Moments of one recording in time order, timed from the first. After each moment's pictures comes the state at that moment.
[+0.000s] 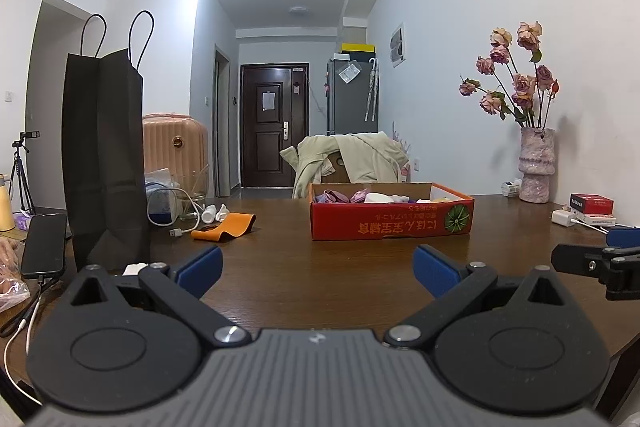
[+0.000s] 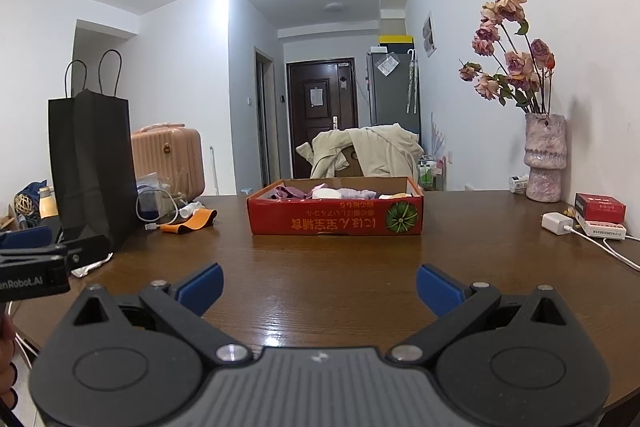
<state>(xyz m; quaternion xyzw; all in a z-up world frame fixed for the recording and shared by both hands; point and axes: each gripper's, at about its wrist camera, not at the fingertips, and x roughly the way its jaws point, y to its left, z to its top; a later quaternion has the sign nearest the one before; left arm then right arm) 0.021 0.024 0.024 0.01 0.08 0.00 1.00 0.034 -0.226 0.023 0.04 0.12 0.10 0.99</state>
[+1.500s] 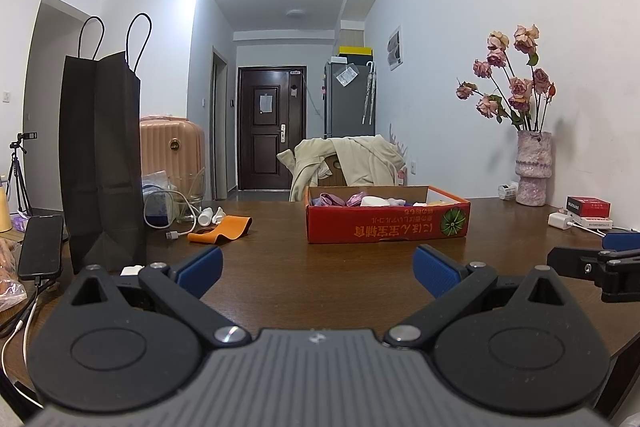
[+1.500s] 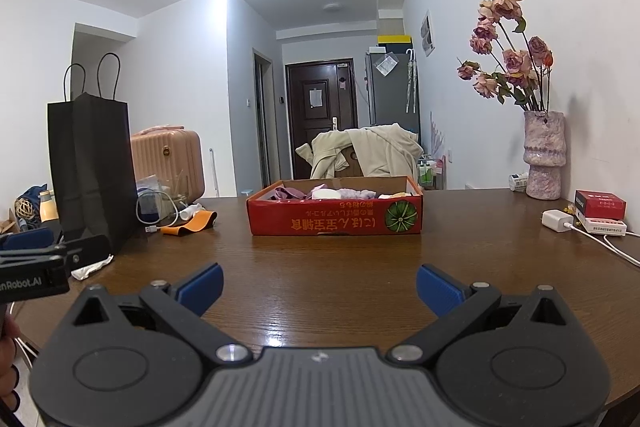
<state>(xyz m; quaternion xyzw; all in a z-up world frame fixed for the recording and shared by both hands) 0.020 0.020 0.026 0.01 0.07 -0.01 1.00 0.034 -0.228 0.021 0.04 0.12 0.10 0.99</state>
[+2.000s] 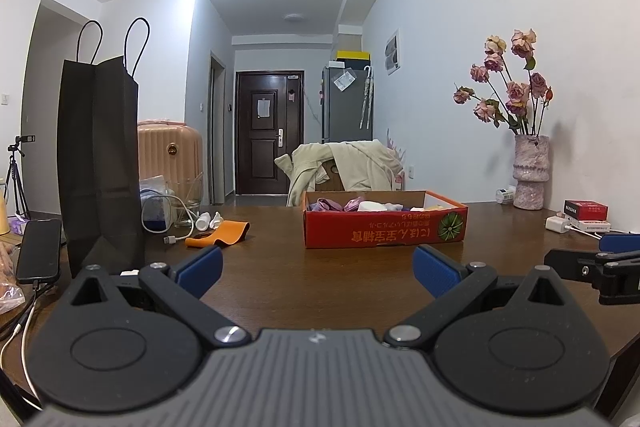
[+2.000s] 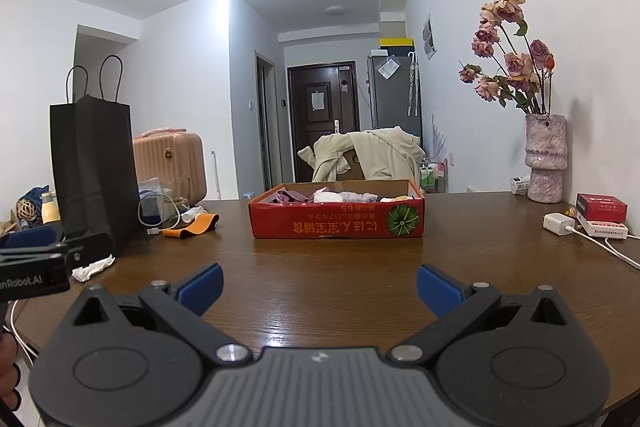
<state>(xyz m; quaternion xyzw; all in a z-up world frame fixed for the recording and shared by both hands) 0.020 0.019 0.027 0.01 0.07 -0.01 1.00 0.032 -0.227 0.021 0.04 0.11 0.11 0.99</state>
